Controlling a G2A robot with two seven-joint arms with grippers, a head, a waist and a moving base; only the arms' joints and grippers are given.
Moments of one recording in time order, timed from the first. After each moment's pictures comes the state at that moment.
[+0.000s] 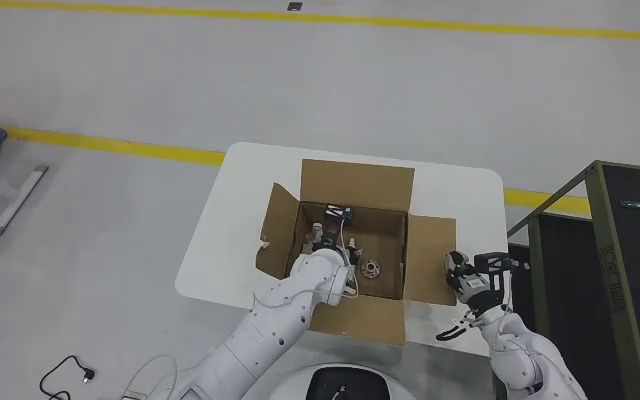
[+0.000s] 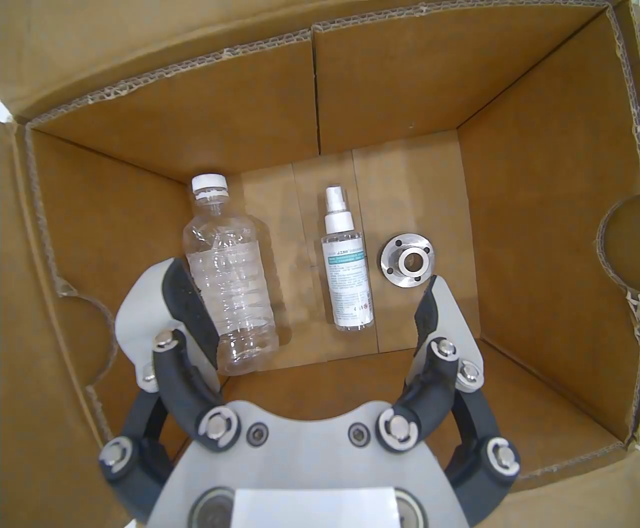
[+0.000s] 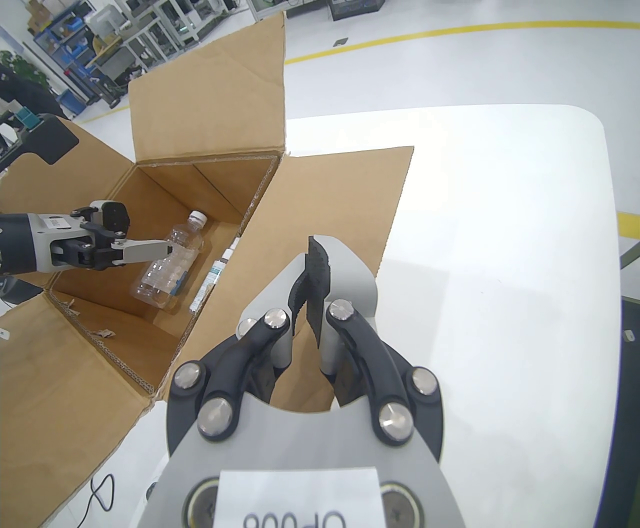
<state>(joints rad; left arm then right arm) 0.86 -1.54 -0.76 -1.18 1.20 0.38 -0.77 -1.62 -1.19 1.57 -1.63 -0.95 -0.28 0.09</state>
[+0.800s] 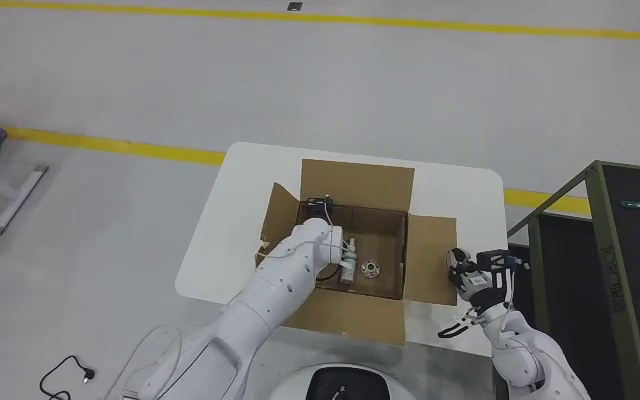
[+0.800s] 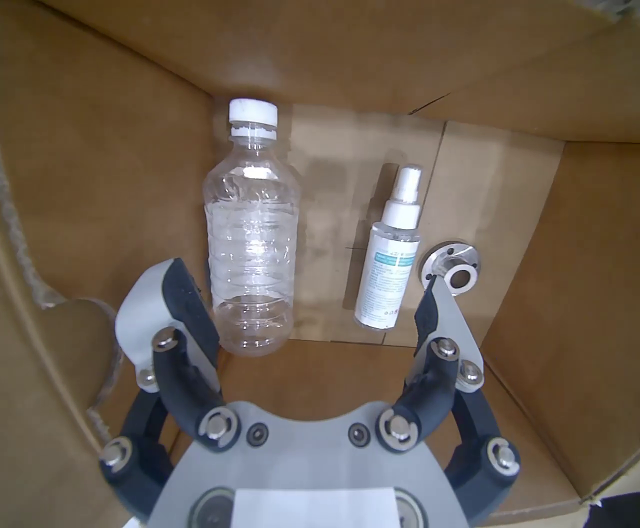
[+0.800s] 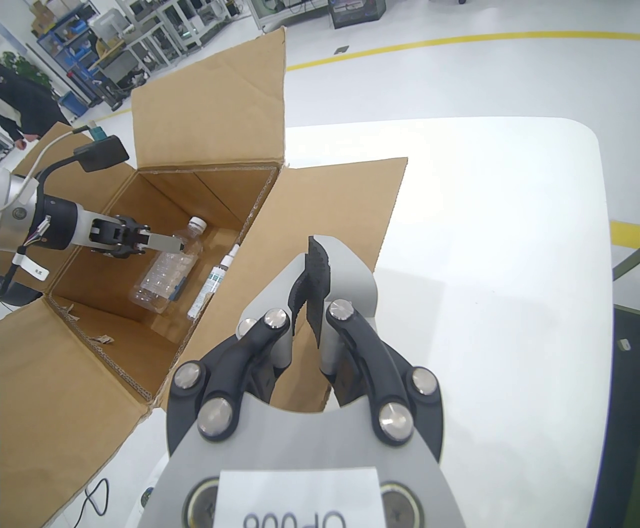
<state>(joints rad) 0.60 -1.67 -0.76 -0.72 0.94 0.49 -0.88 -1.62 -1.18 1.58 -1.63 -0.95 -0.29 0.09</state>
